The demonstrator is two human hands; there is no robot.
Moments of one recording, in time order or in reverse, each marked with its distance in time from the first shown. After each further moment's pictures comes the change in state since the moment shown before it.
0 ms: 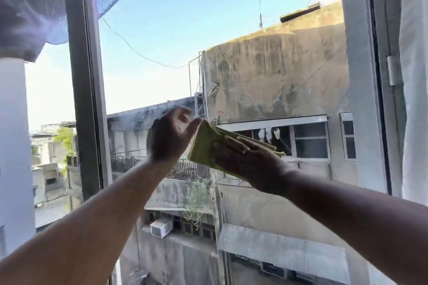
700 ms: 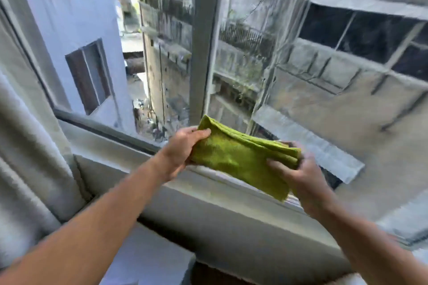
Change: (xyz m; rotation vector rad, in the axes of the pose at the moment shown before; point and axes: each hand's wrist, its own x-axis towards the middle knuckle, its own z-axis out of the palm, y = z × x) left_hand -0.378 -0.108 -0.111 -0.862 -0.394 -1.429; right_hand -0.093 -0.305 -0.035 1.922 -0.467 1.104
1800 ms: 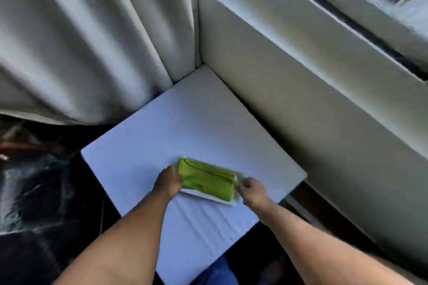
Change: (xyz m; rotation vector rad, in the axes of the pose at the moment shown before) left_hand -0.206 -0.440 -0.395 0.837 0.534 -1.025; right_hand -0.126 0.367 0.477 -0.529 -0.806 0.766
